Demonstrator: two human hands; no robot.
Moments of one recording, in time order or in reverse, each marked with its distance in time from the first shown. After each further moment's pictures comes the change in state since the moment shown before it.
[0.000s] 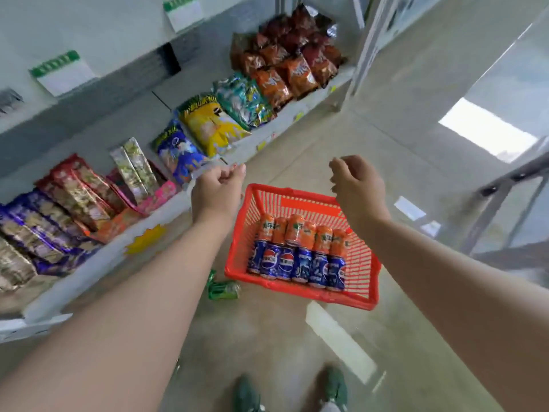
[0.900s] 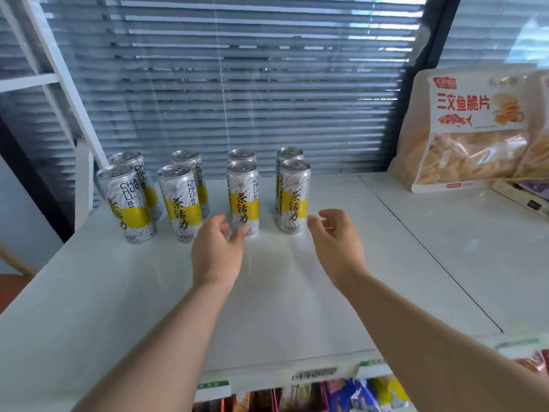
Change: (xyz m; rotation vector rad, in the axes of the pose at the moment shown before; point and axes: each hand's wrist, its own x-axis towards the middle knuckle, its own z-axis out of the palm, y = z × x) left_hand 0.219 0.051 -0.385 -0.018 0.831 0.090; right_hand 0.039 -0.380 0.386 0.077 -0.484 -0.509
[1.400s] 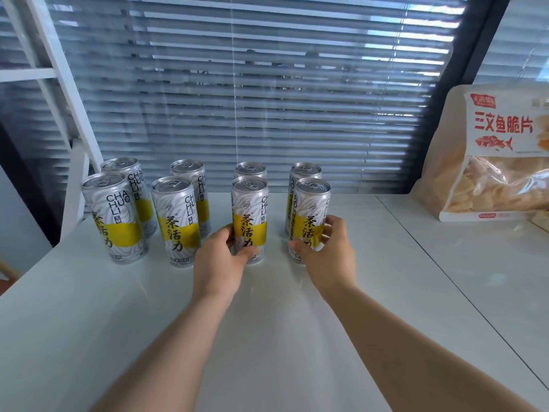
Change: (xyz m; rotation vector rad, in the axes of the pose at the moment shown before) left_hand 0.047 -0.021 0.029 -0.001 -0.034 0.111; right_hand 0.051 0.012 0.044 0.039 -0.064 -0.078
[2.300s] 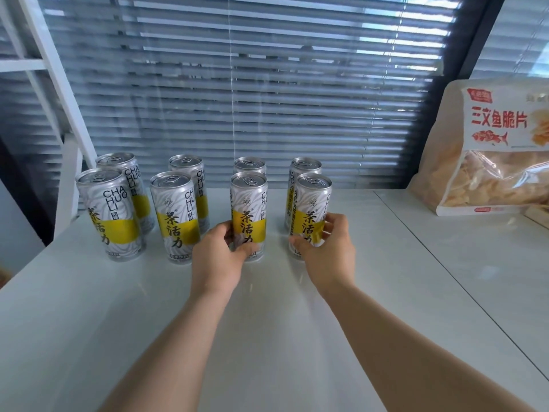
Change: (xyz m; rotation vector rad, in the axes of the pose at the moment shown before) left_hand 0.006 -0.009 0.001 -0.063 0.014 0.024; right_hand -0.004 -0.001 0.007 0.034 0.072 0.005
